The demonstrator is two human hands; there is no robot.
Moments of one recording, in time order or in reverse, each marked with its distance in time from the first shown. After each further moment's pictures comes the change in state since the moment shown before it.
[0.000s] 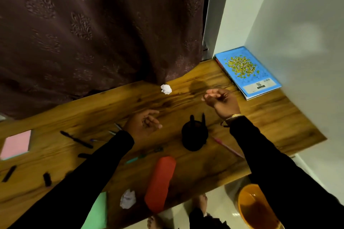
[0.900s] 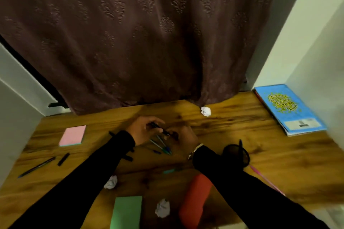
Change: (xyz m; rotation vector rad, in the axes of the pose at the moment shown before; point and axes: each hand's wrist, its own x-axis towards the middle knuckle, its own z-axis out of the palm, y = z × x) left_hand -0.079 0.015 -0.147 0.043 0.035 -0.033; right_hand -0.086 -0.040 0.234 -0.555 -0.561 -0.584
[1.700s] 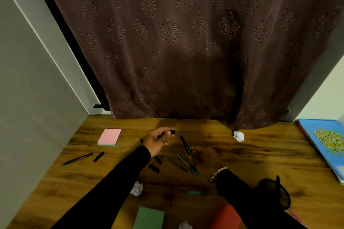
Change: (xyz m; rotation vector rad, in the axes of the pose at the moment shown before) left_hand -0.016 -0.050 -0.029 -0.301 0.298 -0.034; right_hand 0.011 -0.012 0.026 0.074 -0.093 0.215
